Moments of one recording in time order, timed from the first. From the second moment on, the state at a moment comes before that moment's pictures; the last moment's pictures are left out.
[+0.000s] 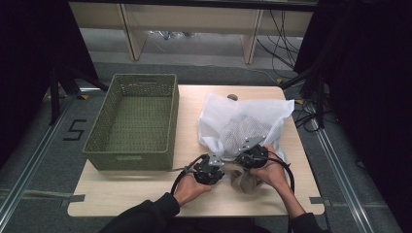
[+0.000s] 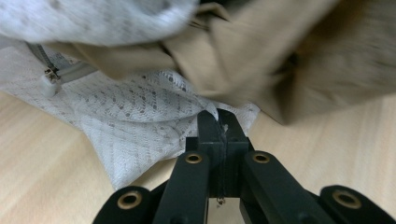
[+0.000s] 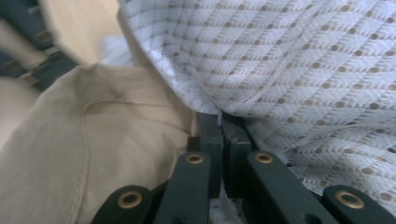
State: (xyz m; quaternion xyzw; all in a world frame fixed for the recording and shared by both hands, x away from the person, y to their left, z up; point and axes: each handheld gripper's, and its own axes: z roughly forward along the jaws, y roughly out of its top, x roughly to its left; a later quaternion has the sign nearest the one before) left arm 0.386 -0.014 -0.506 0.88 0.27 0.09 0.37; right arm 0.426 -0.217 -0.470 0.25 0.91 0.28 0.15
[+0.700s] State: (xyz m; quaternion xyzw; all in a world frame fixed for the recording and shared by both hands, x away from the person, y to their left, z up) left arm 0.342 0.011 -0.502 0.90 0.23 0.03 0.36; right arm 0.499 -0.208 -0.480 0.30 0.89 0.26 0.22
